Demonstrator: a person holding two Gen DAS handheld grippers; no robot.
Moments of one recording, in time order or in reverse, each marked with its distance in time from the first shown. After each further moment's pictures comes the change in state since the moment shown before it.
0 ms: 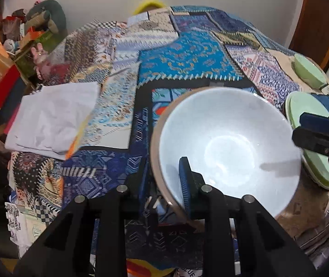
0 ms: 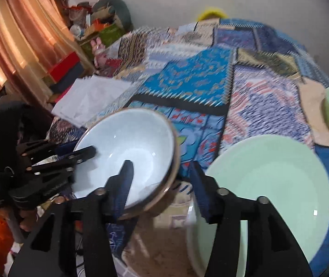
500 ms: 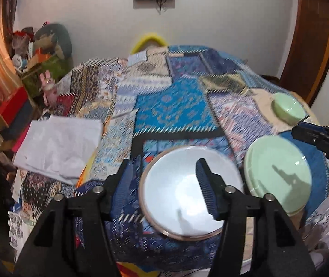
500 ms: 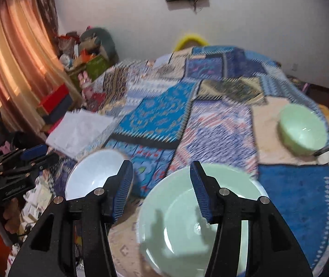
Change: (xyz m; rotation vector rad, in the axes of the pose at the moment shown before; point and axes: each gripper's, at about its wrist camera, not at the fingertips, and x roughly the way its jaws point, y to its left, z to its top) left arm -0.087 -0.027 0.039 -0.021 -0.196 -0.032; right arm -0.089 -0.057 0.021 0.061 -0.175 -0.078
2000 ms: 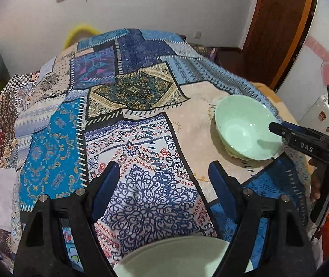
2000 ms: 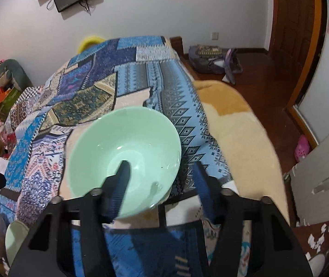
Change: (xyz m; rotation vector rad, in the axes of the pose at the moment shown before) left arm 0.180 -0.245 0.126 0.184 0.172 -0.203; right arm 0.033 -0.285 0.027 0.289 0.090 -0.326
